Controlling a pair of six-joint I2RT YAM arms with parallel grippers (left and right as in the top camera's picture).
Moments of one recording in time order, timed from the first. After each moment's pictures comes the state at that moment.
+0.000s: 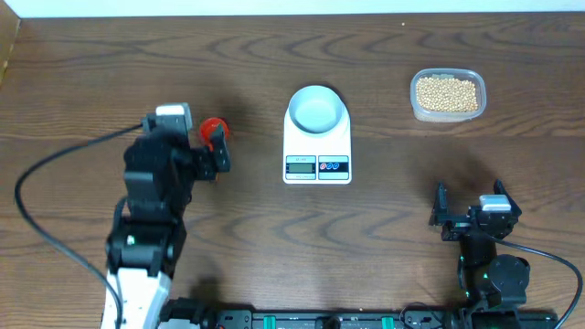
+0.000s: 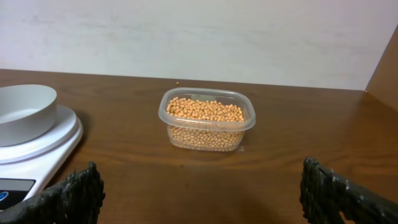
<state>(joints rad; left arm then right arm) -0.08 0.90 0.77 -0.33 -0.01 -0.12 0.05 0.01 0.01 -0.07 0.06 -0.05</state>
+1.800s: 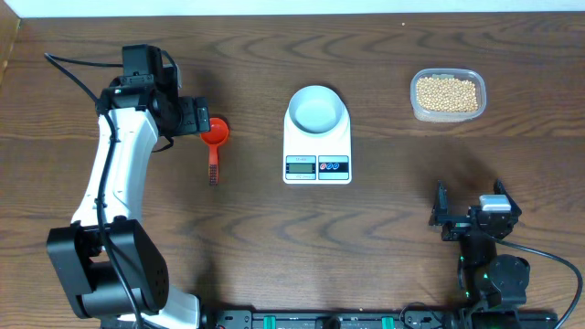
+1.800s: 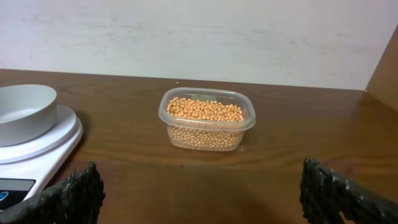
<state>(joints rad) 0.10 1.71 1.38 -0.86 0.03 -0.04 0.05 0.01 0.01 -0.07 0.06 -0.05</state>
